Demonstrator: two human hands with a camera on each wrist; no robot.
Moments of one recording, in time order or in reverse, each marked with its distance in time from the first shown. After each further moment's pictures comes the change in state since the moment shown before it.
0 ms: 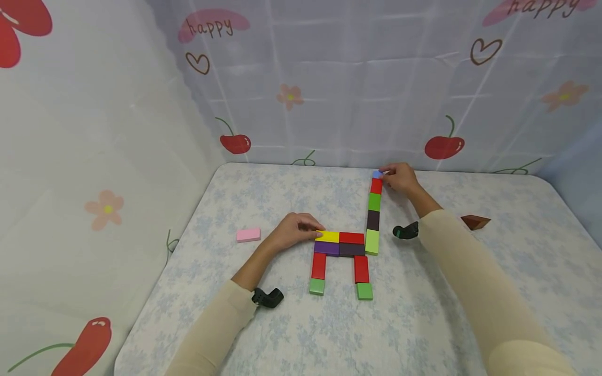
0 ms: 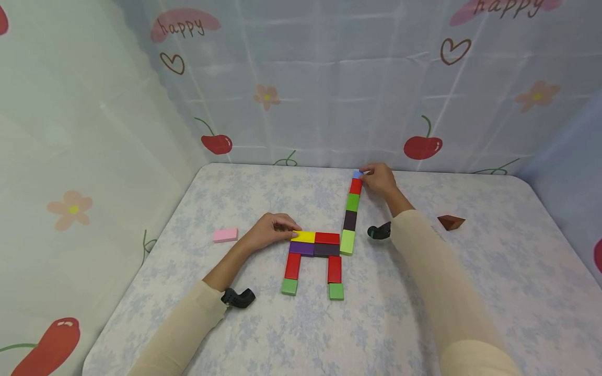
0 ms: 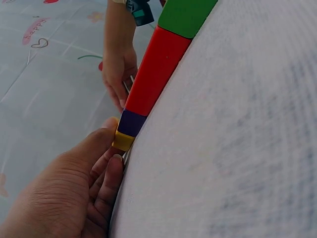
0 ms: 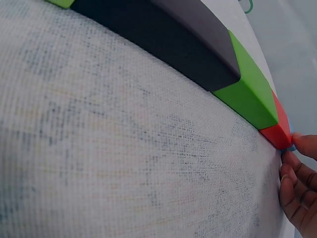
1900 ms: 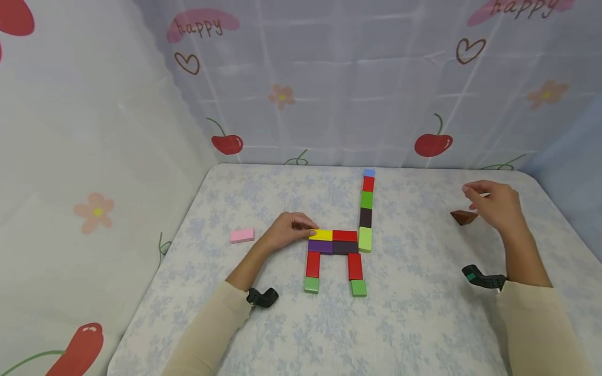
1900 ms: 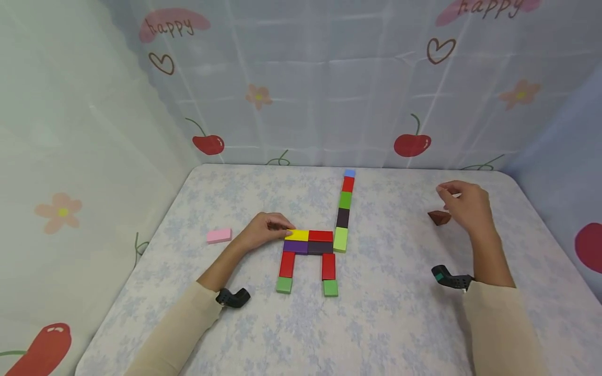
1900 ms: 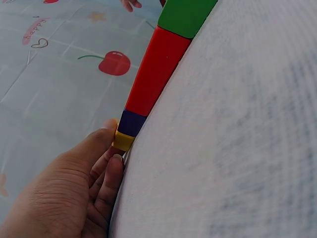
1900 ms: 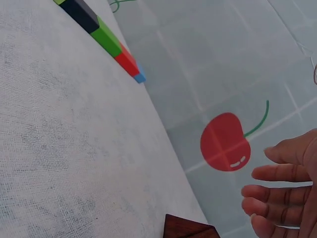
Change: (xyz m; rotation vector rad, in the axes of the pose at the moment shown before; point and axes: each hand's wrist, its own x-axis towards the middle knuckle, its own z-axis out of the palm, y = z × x) left_hand 0.000 0.001 0.001 0.020 0.003 0.026; right_hand -0.162 0.052 -0.138 -0.254 0.241 0.034
